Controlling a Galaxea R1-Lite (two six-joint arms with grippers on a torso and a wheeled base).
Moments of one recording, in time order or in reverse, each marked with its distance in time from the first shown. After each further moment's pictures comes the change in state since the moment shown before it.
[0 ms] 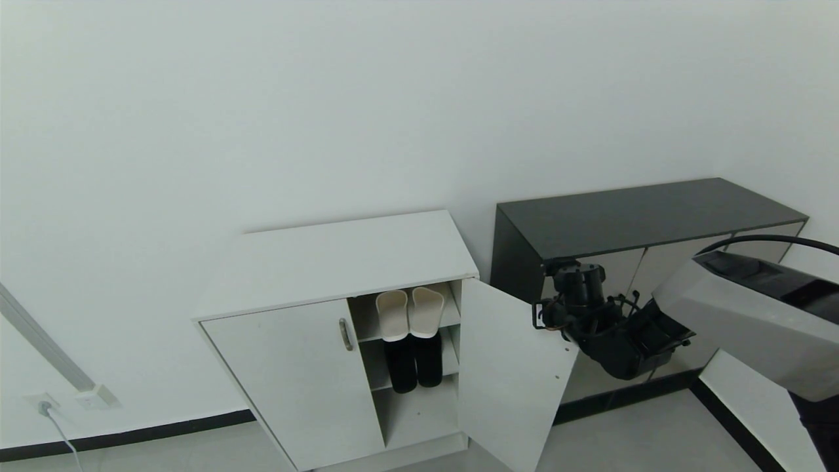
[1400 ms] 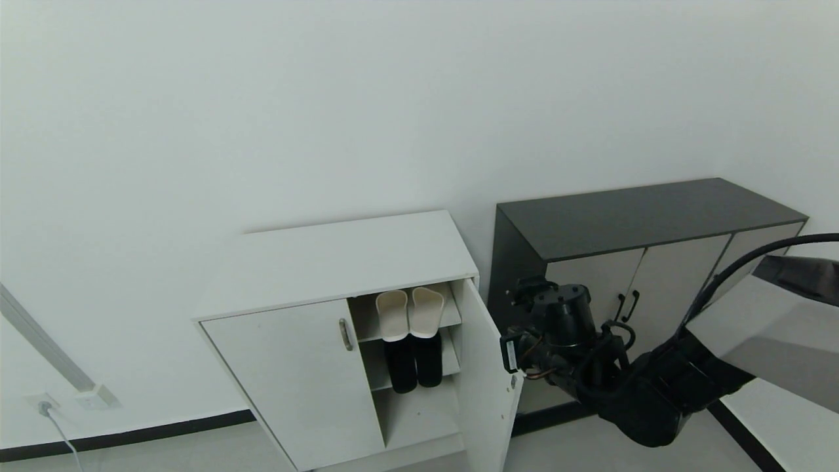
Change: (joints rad) left arm 0.000 0.000 0.000 0.000 0.000 0.000; right arm 0.250 -0.243 0.303 -0.013 0.001 0.018
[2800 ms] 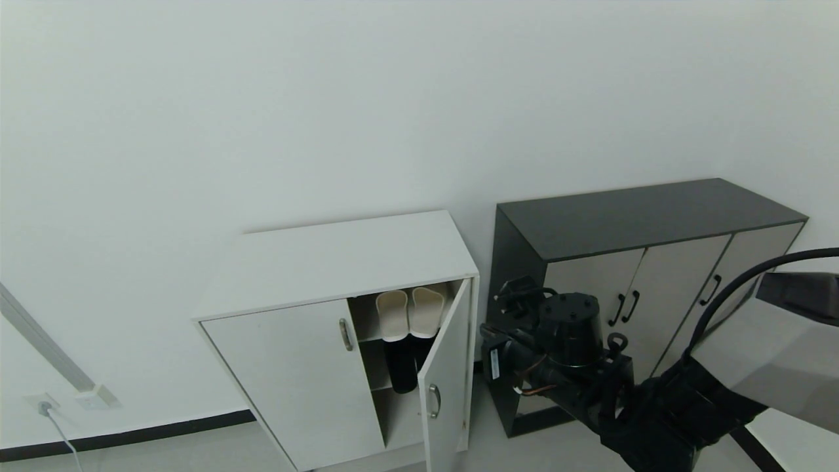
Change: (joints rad) left arm -0.001 0.000 0.000 0.000 0.000 0.001; right arm 0.083 -0.029 0.101 -0.260 0.132 -0.029
